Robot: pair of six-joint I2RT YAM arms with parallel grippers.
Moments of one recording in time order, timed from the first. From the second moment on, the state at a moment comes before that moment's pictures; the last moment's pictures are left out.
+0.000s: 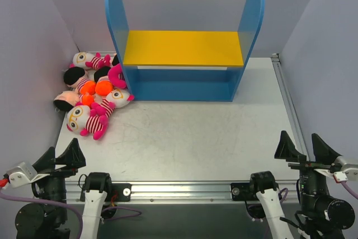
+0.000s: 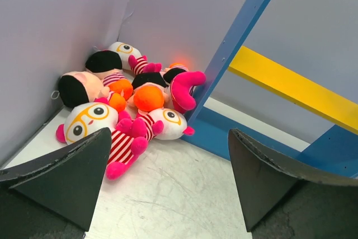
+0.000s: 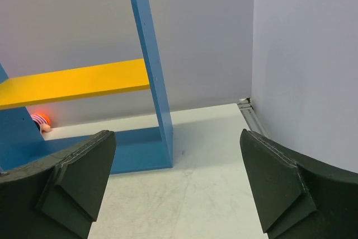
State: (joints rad) left arm -0.06 0.01 1.09 -0.90 -0.31 -0.39; right arm 0.17 0.01 0.97 -0.66 0.23 0.08
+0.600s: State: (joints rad) left arm -0.06 0.01 1.03 -0.90 -0.28 -0.42; right arm 0.17 0.01 0.94 -0.66 0.27 0.11
